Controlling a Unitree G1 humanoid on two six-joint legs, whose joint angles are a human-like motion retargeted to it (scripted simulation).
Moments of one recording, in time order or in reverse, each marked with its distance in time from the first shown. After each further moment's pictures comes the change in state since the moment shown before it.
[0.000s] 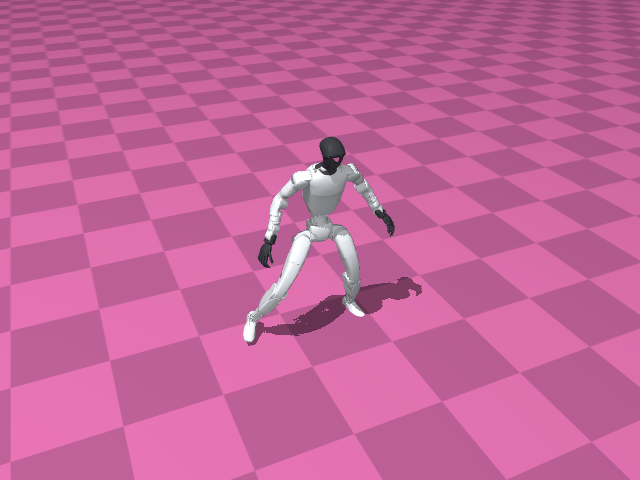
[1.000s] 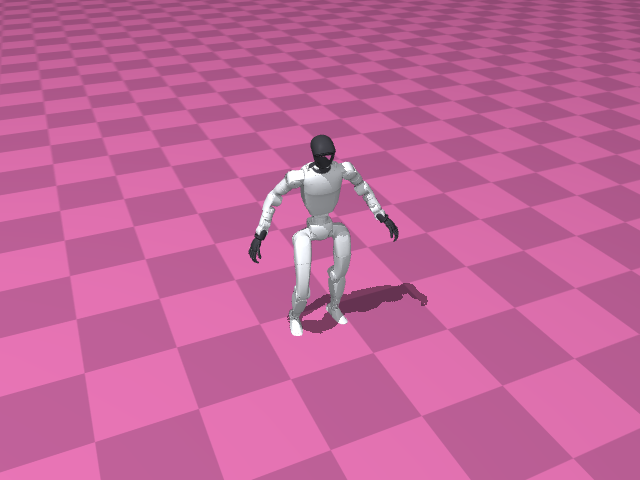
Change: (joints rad) left arm -0.084 -0.073 -0.013 -0.005 -0.020 0.044 0.030; right arm 0.090 -0.102 -0.091 -0.014 0.050 -0.020 0.054; waist -0.073 0.053 -0.134; left_leg 0.132 -0.238 0.112 -0.446 0.114 -0.030; right_leg -0.050 0.446 -0.101 0.062 -0.164 0.020
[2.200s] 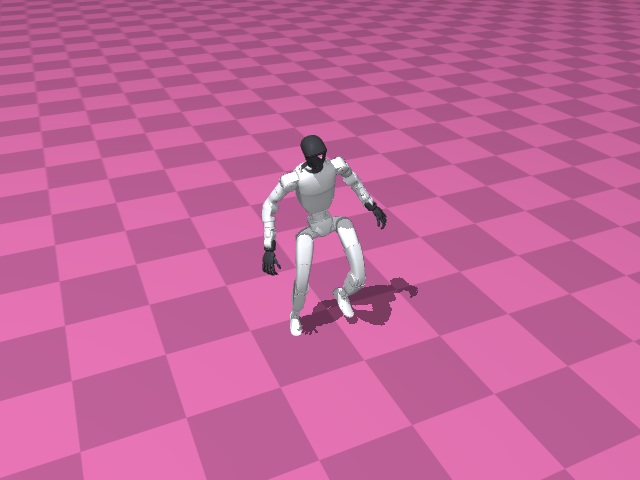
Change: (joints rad) left arm 0.141 -0.091 0.003 -0.100 0.226 -0.043 -0.025; right arm -0.153 -0.076 0.217 -0.129 -0.236 -0.001 -0.014; waist 0.157 -0.108 0.071; left_leg -0.523 -0.003 0.105 1.031 0.053 -0.140; right_leg 0.177 -0.232 0.023 -0.309 -0.126 -0.030
